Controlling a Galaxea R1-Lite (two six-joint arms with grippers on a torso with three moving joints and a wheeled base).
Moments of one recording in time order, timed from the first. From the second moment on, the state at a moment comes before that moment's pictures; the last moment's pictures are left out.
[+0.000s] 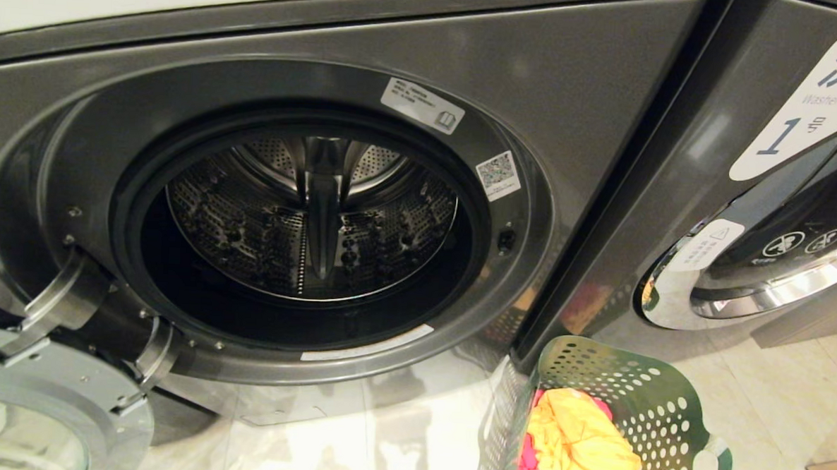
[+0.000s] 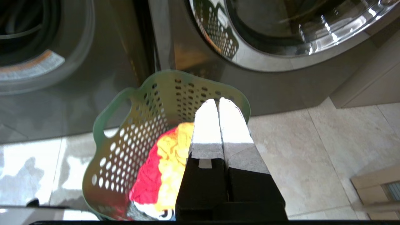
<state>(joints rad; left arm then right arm) 0.00 0.00 0.00 -0.04 -0.07 0.26 0.00 0.00 0.00 -0.07 0.00 -0.06</state>
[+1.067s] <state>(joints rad) 0.00 0.00 0.00 -0.04 -0.06 0.25 0.00 0.00 0.00 -0.09 0.00 -0.03</state>
